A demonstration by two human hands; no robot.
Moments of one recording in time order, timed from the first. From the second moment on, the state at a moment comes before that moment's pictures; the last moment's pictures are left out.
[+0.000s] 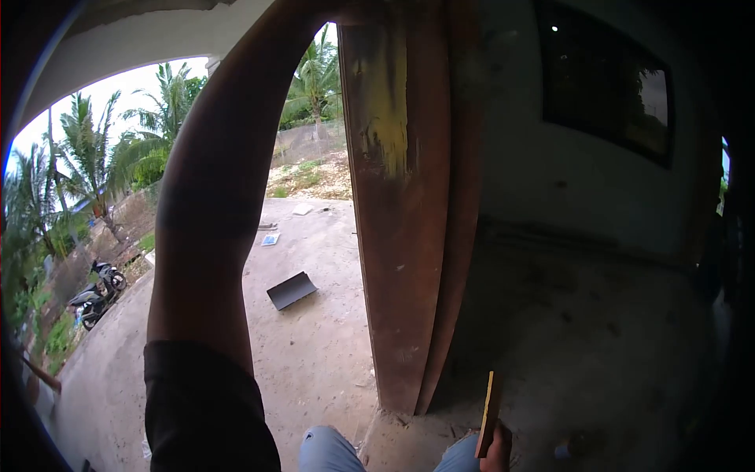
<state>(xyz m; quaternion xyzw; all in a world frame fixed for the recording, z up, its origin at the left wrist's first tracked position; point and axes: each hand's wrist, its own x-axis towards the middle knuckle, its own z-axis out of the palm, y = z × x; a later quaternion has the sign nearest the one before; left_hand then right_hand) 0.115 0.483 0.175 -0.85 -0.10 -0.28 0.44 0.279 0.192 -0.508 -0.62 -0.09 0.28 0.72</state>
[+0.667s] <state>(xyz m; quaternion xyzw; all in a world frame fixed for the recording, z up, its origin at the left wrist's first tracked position) 0.163 0.485 0.122 -0.76 -0.05 -0.55 0.35 0.284 0.193 -0.472 -0.58 -0.17 0.33 0.73</state>
